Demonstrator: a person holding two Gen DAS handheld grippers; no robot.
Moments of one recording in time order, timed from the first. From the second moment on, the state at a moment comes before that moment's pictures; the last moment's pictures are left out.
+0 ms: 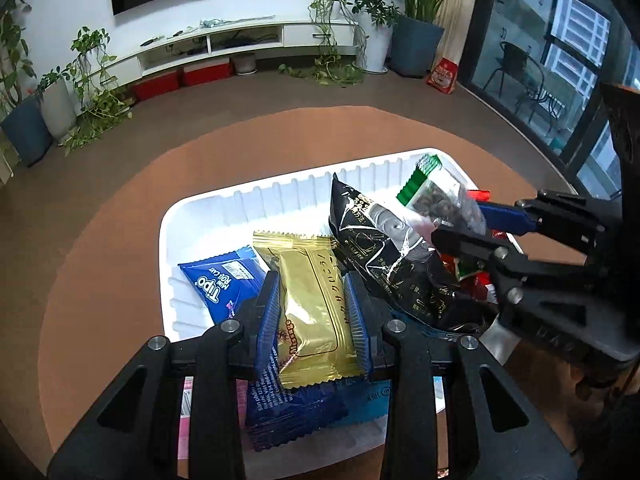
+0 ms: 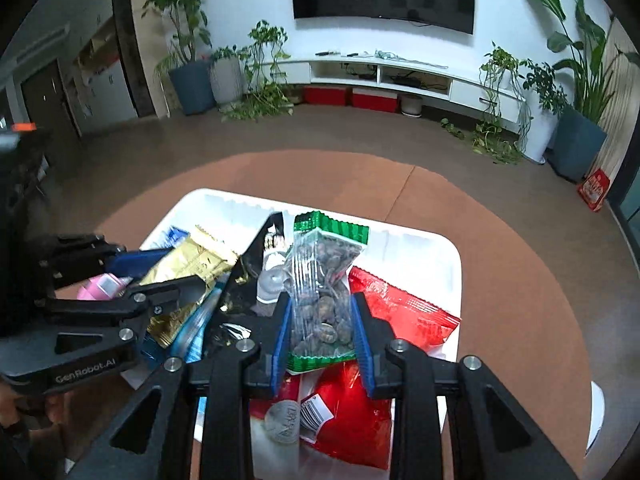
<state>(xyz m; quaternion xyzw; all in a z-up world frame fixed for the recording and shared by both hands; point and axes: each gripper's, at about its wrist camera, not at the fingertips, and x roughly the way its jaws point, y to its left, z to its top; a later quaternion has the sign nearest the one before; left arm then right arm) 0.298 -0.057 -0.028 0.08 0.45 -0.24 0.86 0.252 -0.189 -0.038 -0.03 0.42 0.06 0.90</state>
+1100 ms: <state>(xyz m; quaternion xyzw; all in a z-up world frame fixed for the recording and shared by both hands) 0.127 0.066 0.040 -0.04 0.39 -0.12 0.91 0.123 -0.230 0.035 0.04 0.34 0.06 0.94</state>
